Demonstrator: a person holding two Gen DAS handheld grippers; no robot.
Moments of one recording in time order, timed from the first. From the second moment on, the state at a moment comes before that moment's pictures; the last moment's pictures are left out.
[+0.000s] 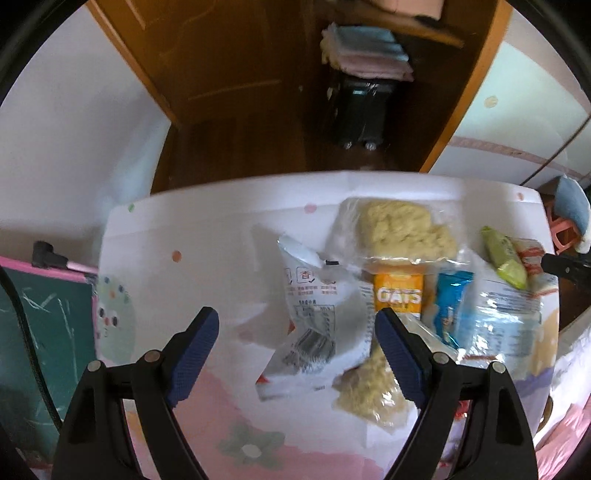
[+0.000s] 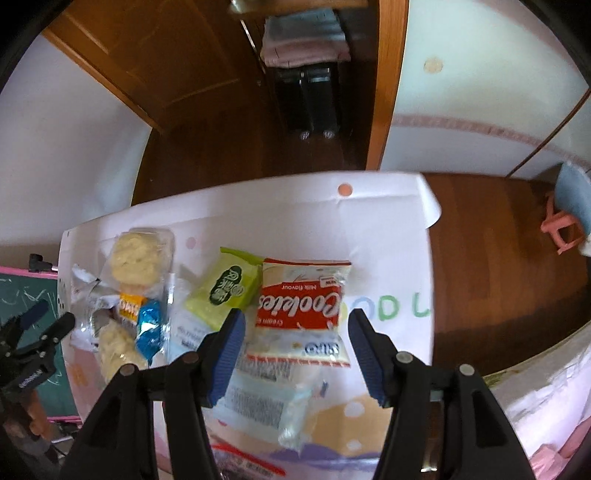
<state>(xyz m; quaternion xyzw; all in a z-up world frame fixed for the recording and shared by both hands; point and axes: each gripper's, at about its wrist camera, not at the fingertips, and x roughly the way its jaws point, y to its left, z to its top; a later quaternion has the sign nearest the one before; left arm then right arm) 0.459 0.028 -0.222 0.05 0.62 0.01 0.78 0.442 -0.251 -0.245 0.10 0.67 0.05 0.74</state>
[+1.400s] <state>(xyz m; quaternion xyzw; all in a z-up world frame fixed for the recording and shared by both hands) 0.359 0.052 -0.170 0.03 0.58 0.00 0.82 0.326 -0.208 -0.158 0.09 0.61 0.07 0.79</state>
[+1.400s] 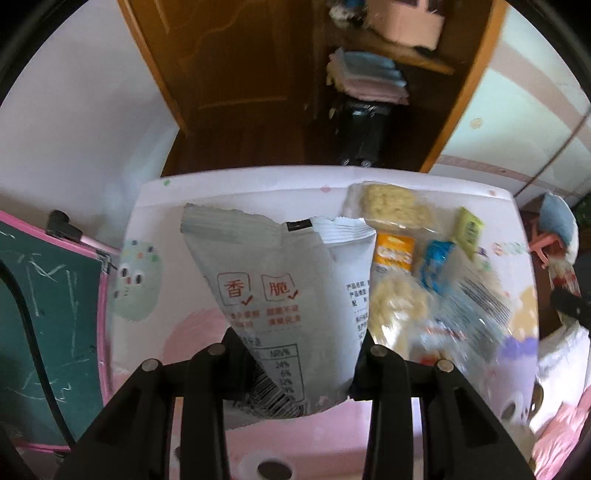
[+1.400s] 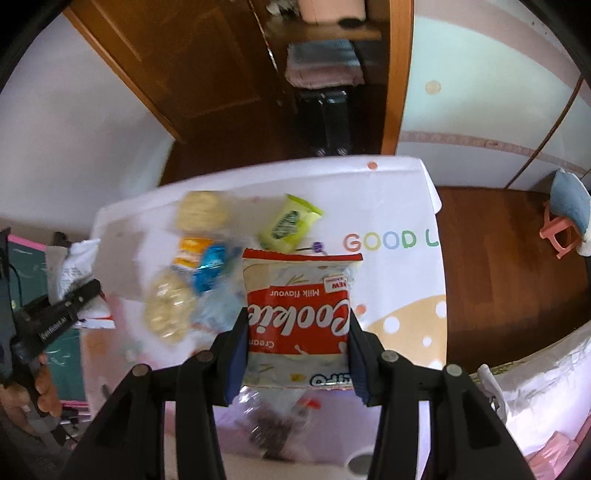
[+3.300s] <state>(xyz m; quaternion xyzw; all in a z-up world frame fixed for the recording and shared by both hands) 0.028 0.036 -0.100 0.07 0.55 -0.12 0.82 -0.004 -0.130 -0.089 0.08 0.58 0.01 0.81</state>
